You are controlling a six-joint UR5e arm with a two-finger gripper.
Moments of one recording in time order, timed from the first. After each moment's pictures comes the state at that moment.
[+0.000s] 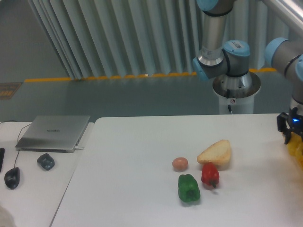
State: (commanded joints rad) arm 2.49 -1.91 -1.41 -1.39 1.58 1.13
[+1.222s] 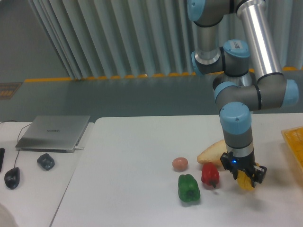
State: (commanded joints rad) arm 2.28 -2.04 -1.53 -1.13 1.67 0.65
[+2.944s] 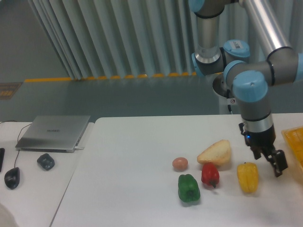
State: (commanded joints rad) arm 2.41 -1.90 -1.51 -1.12 1.71 1.31
